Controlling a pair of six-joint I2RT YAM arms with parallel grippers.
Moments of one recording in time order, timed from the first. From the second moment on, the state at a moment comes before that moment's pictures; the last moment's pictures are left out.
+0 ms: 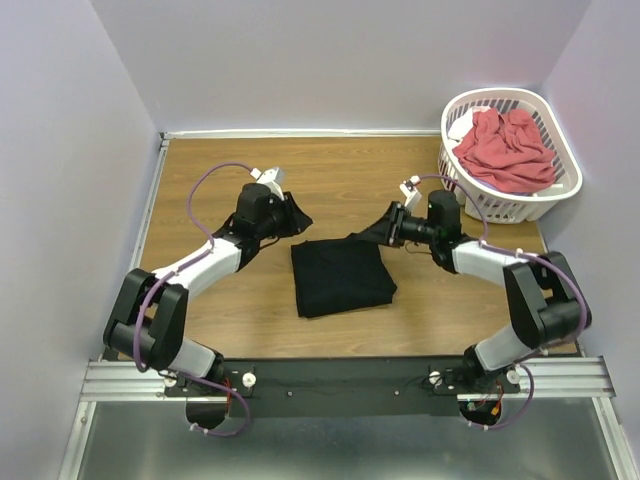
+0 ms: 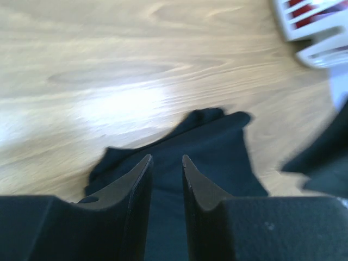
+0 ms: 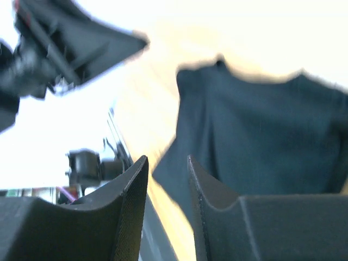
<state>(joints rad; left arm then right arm) -0.40 1.47 0.81 0.16 0.24 -0.59 0.31 1.52 0.66 0.44 -0.79 0.76</state>
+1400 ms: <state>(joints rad) -0.60 1.33 0.54 0.19 0.36 -0.68 0.36 1.59 0.39 0.80 -0.77 0.97</state>
